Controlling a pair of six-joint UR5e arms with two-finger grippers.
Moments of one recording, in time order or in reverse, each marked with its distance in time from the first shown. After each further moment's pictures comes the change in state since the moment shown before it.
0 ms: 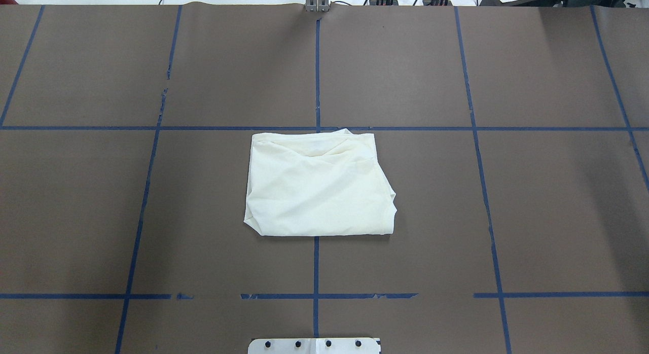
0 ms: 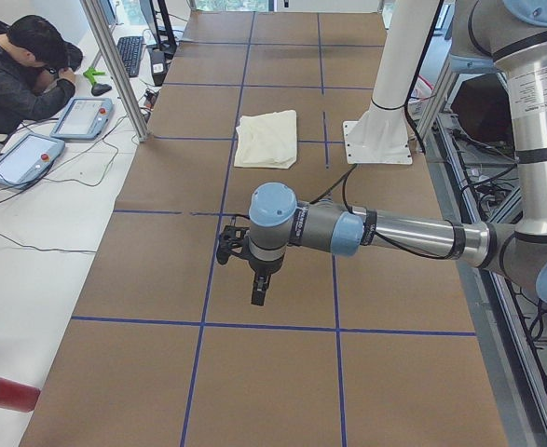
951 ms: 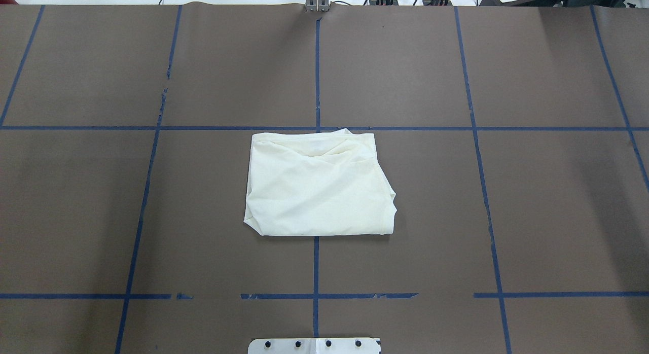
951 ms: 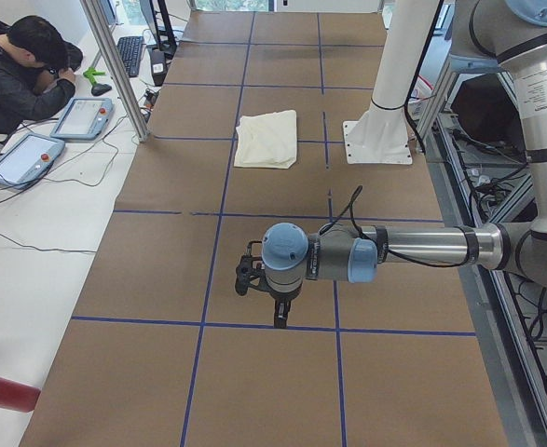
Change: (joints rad) left arm -0.044 0.074 0.061 0.054 -0.131 0.103; right arm 0.000 0.015 0.023 0.000 -0.096 0.054
